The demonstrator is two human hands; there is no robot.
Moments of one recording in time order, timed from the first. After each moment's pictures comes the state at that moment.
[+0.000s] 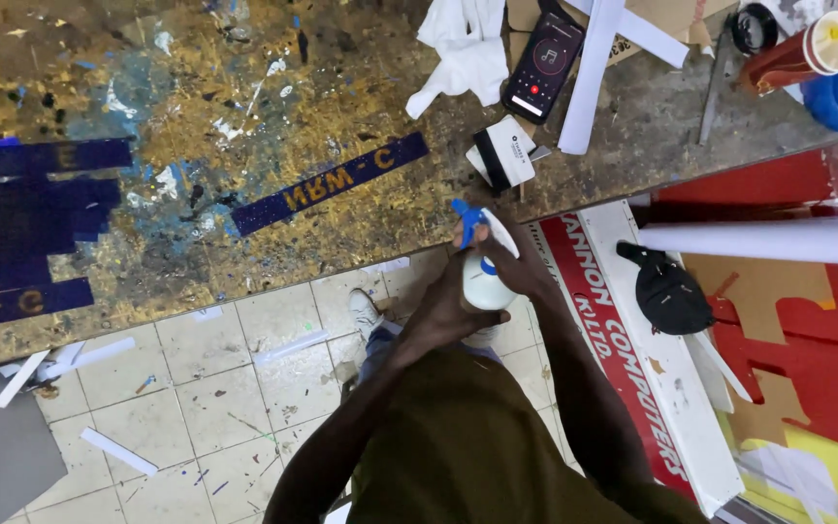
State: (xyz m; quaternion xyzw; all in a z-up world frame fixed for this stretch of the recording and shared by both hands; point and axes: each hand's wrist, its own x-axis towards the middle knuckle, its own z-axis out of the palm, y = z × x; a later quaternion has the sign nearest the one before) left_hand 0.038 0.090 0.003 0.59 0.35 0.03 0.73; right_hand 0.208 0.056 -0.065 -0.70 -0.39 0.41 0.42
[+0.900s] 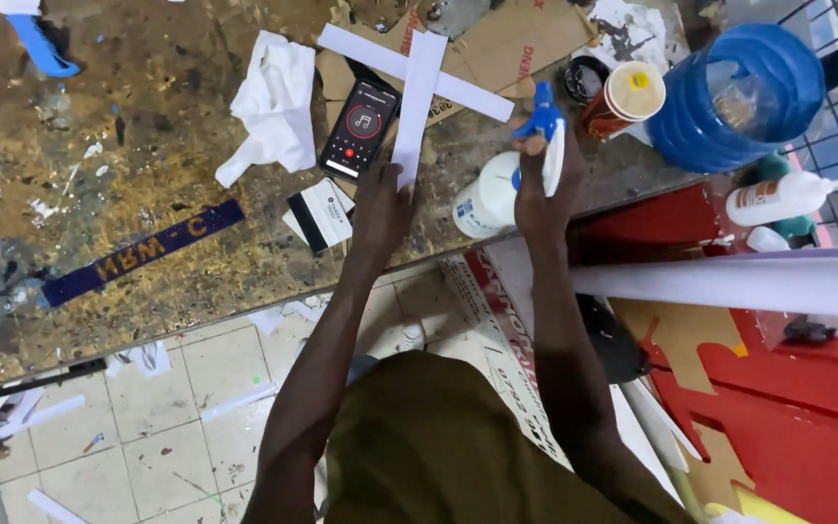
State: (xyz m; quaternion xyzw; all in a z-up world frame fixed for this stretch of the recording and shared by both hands) left_hand 0.353 0.158 -0.111 0.82 0.39 0.32 0.27; right_hand 0.559 0.037 0.034 -0.59 -0.53 0.02 0.61
